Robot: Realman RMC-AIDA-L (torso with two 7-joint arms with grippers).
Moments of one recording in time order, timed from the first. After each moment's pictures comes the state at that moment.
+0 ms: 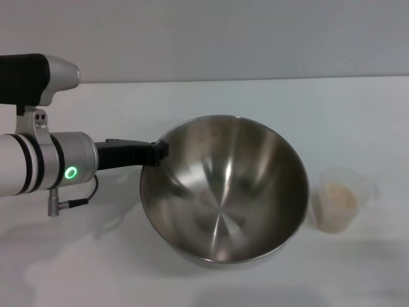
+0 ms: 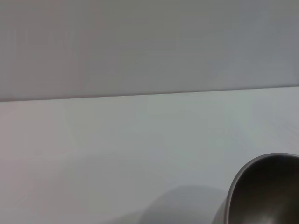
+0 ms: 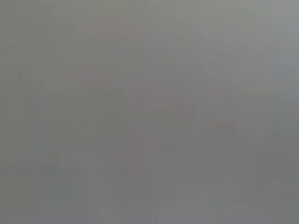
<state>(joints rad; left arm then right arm) -0.32 -2.07 -1.56 -1.35 2.19 -0.85 0.45 0.07 2.09 0.46 0.25 -1.87 -1.75 0.00</state>
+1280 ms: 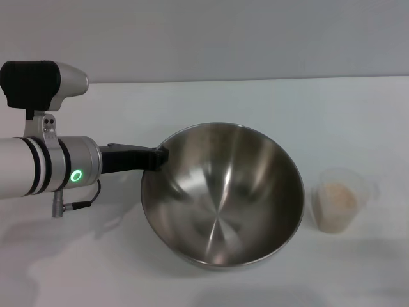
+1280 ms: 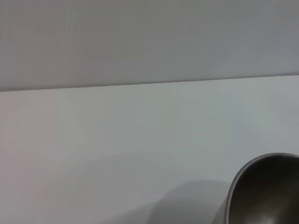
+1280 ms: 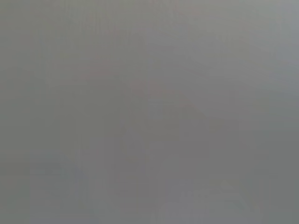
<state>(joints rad) -0.36 -2.07 -1.55 -1.27 2.19 -0.82 0.47 0.08 2.09 0.46 0.25 -1.87 -1.74 0.00</state>
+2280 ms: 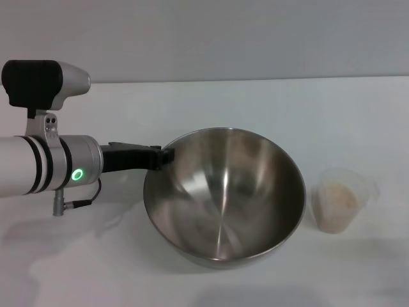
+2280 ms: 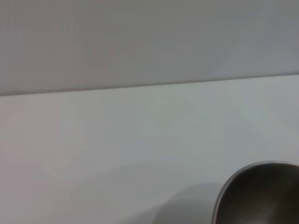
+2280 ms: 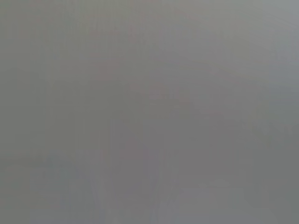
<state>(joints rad) -0.37 -2.07 -1.55 -1.26 2.19 -0.81 0.48 0.08 2.09 0.46 0.25 -1.88 -1.73 0.00</state>
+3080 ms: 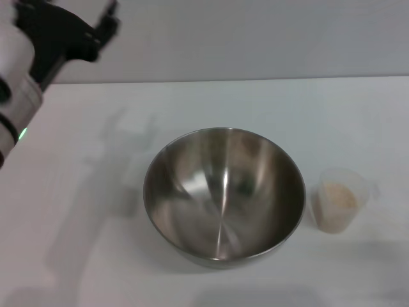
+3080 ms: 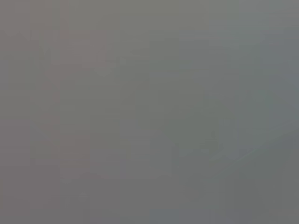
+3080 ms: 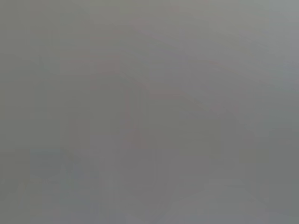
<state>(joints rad) 0.03 -2.06 -1.21 -1.69 2.24 0.12 1.08 0.07 2.09 0.43 0.23 -1.88 -1.73 -0.01</state>
